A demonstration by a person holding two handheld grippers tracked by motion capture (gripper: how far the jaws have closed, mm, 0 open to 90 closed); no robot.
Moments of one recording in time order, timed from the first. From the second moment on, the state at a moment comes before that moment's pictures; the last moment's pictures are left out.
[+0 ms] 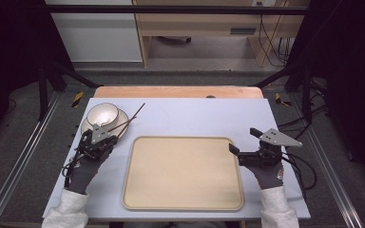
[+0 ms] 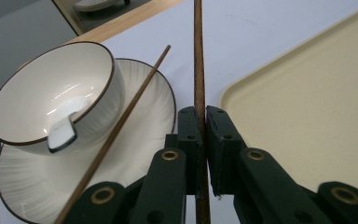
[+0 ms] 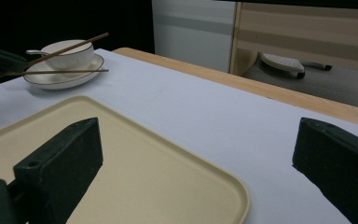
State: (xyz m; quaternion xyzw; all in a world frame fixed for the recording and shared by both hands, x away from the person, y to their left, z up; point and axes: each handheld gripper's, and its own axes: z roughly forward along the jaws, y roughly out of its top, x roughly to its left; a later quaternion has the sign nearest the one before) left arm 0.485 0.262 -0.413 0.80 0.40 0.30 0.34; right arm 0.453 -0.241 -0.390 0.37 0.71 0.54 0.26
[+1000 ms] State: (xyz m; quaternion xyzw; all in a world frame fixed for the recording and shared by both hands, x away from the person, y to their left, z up) left arm 0.404 0.189 -0.430 0.71 0.49 0.31 0.41; right arm 0.450 -0.247 -0.391 0.38 0.70 0.54 0.26
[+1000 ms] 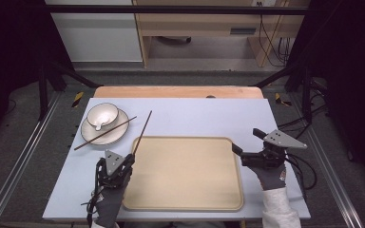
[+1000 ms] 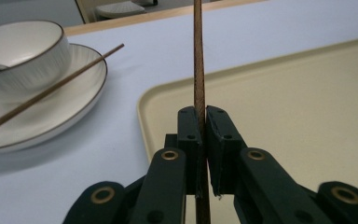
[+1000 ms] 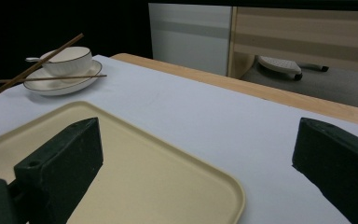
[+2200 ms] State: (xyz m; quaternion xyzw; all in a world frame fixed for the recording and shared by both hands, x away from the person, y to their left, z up) left arm 0.388 0.176 -0.476 0.74 0.53 0.26 0.32; right arm 0.452 -0.237 -0.395 0.38 0.72 0.53 0.25
